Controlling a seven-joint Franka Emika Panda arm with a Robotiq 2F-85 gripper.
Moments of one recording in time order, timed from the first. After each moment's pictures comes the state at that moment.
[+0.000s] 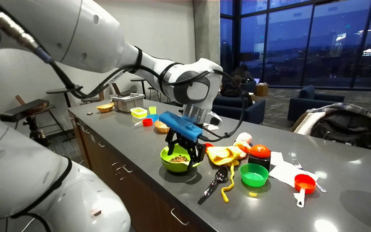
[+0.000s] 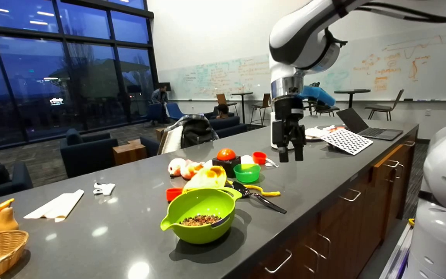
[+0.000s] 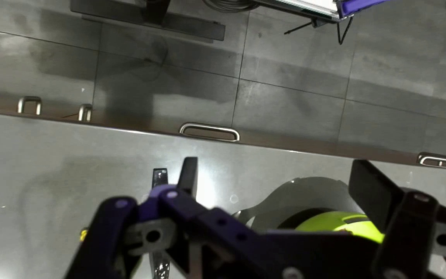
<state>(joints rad) 0.05 -0.56 -0.12 -2.59 0.18 1.78 -0.25</state>
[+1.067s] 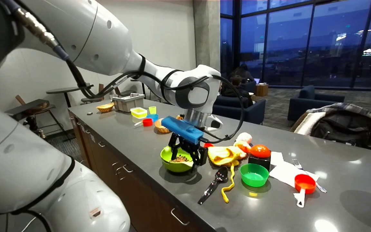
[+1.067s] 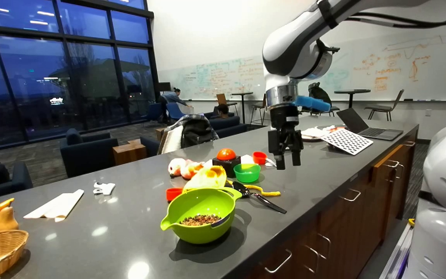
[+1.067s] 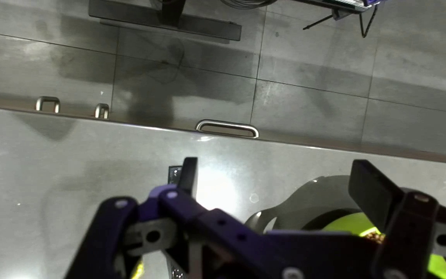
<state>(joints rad) 0.04 -0.50 -0.08 -2.60 0.15 1.85 -0.20</state>
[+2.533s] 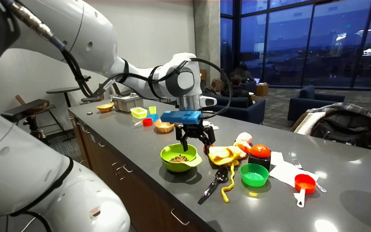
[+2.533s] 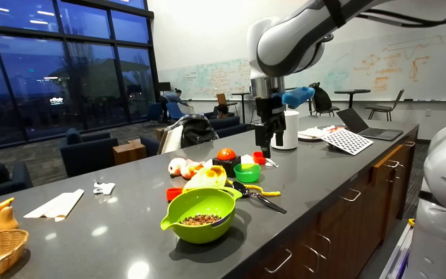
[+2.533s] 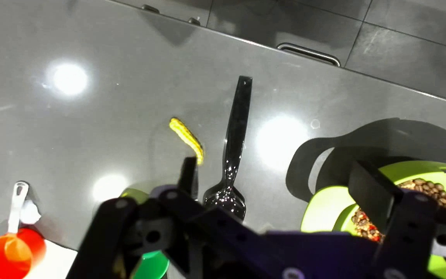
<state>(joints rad) 0.04 -0.53 0.06 -2.56 -0.09 2.03 -0.09</state>
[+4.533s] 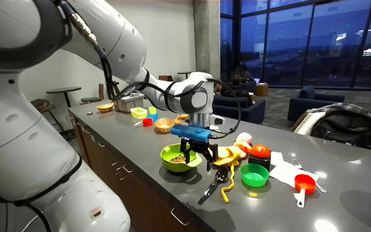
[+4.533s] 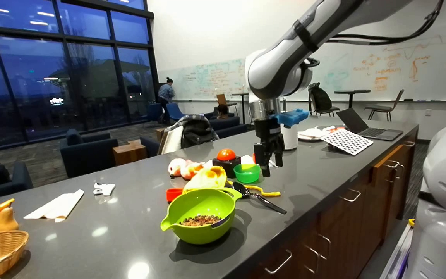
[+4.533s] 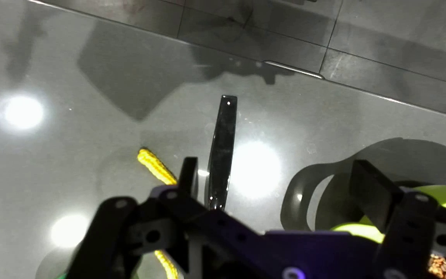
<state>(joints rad) 0.04 -0.35 0.00 -2.56 -0.01 2.09 -0.17</state>
